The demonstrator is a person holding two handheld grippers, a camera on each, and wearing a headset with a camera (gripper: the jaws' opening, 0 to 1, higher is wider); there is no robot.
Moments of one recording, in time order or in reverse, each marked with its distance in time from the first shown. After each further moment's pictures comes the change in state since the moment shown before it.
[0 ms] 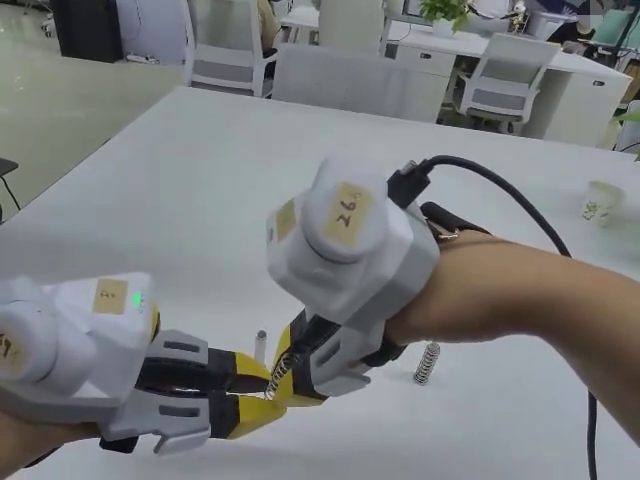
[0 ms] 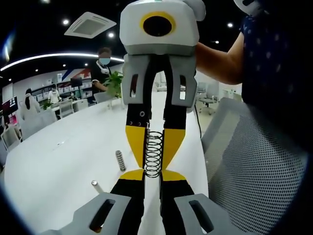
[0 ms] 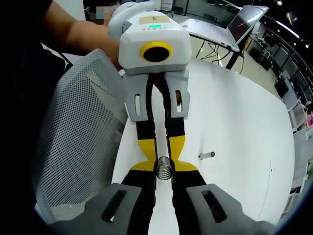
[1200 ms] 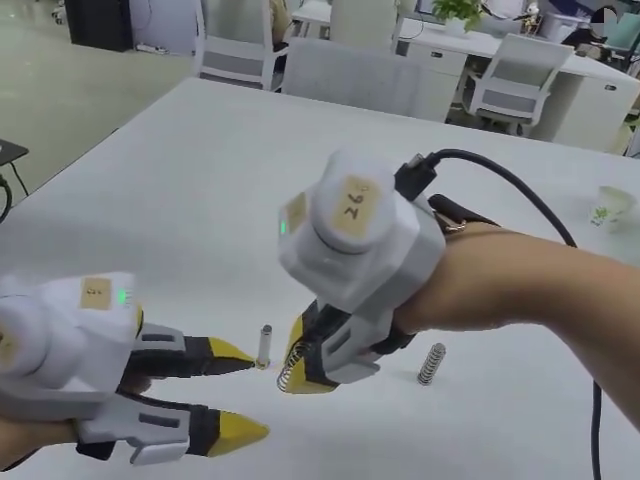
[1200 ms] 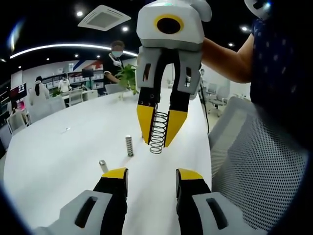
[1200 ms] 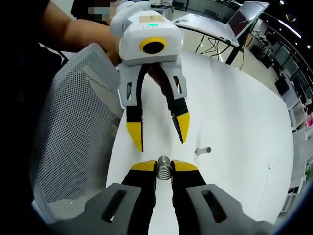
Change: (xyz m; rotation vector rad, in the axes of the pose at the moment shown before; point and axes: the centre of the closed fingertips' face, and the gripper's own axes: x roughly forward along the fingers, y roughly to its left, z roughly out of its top) left arm -0.016 0.013 -0.025 -0.100 0.034 0.085; right arm 0.002 -0.010 -0.009 -0.005 0.047 -0.003
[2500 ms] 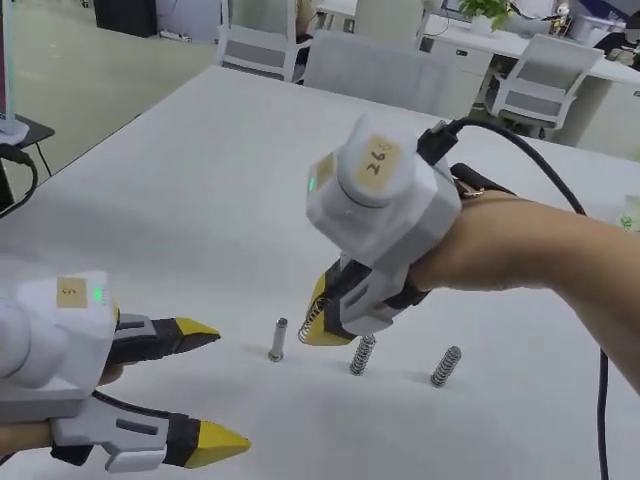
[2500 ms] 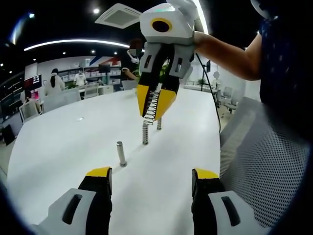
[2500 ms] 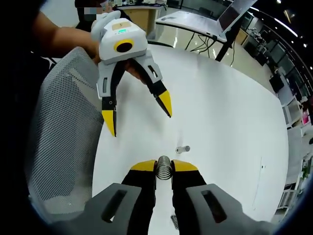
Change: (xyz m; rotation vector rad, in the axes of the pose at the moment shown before) left arm -0.021 0.016 -0.023 -0.071 0.009 0.128; right arm -0.004 -0.041 -0.002 0.016 0.023 -0.054
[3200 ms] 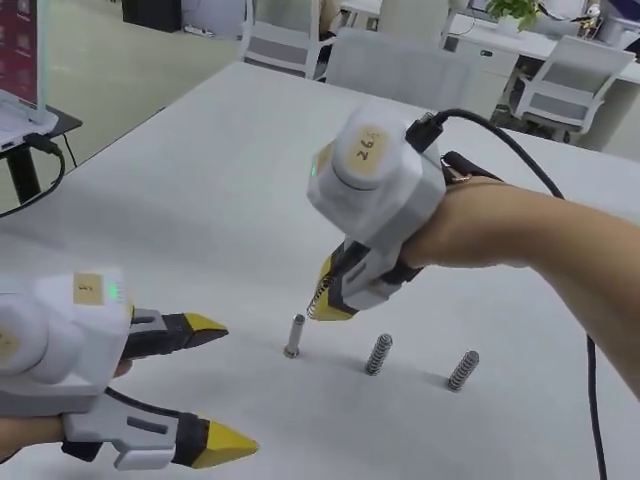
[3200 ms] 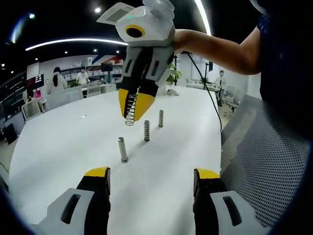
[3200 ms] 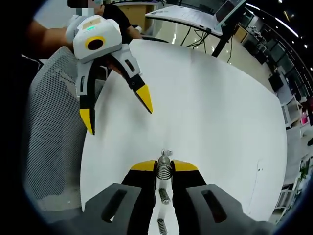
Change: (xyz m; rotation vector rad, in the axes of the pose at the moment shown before) left arm -0.005 0.000 -0.006 -0.003 0.016 0.023; right arm 0.021 -0.033 0.003 -0.002 0.032 -0.012
